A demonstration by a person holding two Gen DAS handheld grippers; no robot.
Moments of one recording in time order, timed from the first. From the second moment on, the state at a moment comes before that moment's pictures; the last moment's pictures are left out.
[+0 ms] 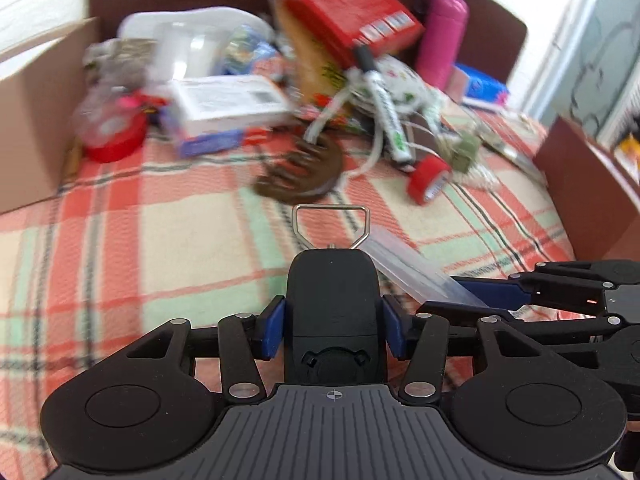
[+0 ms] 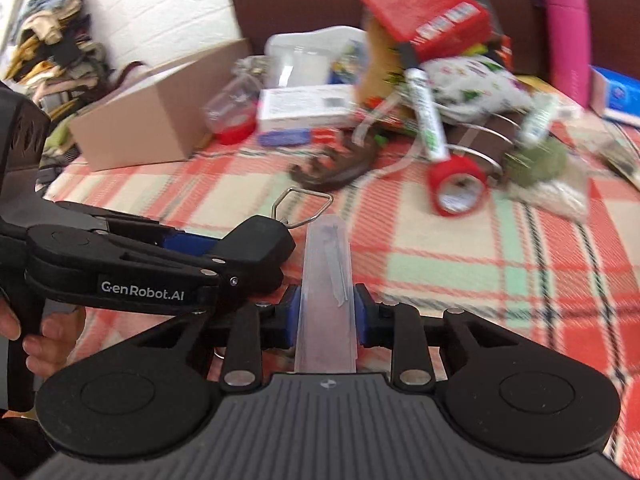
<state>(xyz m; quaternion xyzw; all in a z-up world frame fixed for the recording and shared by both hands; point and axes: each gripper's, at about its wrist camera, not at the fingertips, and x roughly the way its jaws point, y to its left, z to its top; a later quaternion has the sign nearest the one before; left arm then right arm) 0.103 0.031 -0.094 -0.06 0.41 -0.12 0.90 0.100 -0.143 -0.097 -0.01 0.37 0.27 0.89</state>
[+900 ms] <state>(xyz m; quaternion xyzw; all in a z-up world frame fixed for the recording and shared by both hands) 0.097 0.227 0.023 -0.13 0.27 0.05 0.95 0.150 0.069 0.037 -0.15 0.21 0.45 0.86</state>
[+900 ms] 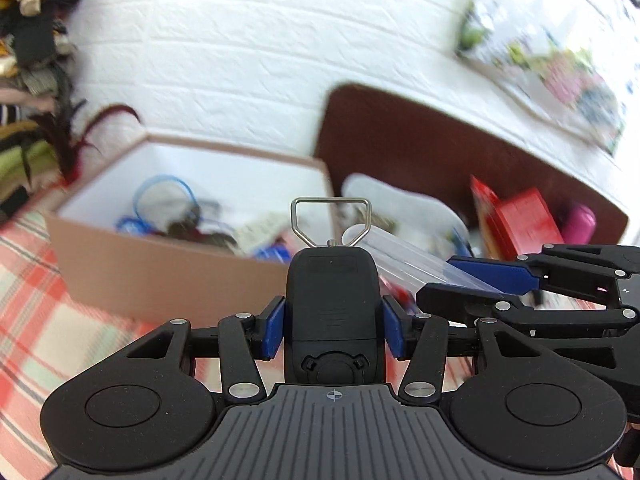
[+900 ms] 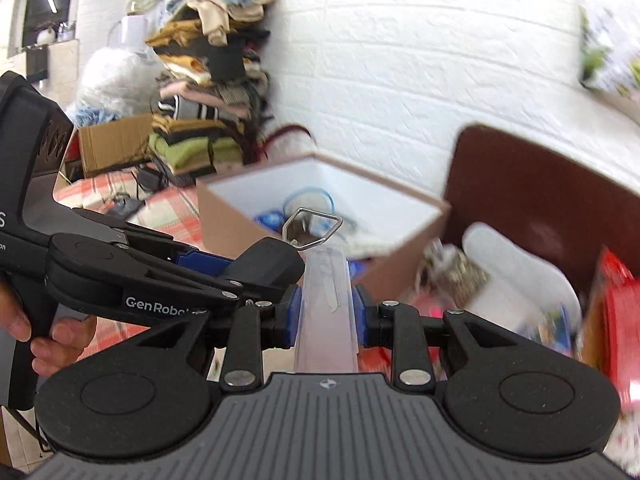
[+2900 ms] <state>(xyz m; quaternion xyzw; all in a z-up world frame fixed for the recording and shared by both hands) 0.172 0.315 0.103 -0.16 0.22 0.14 0.95 0.277 0.144 0.107 -0.14 0.21 0.43 0.87</state>
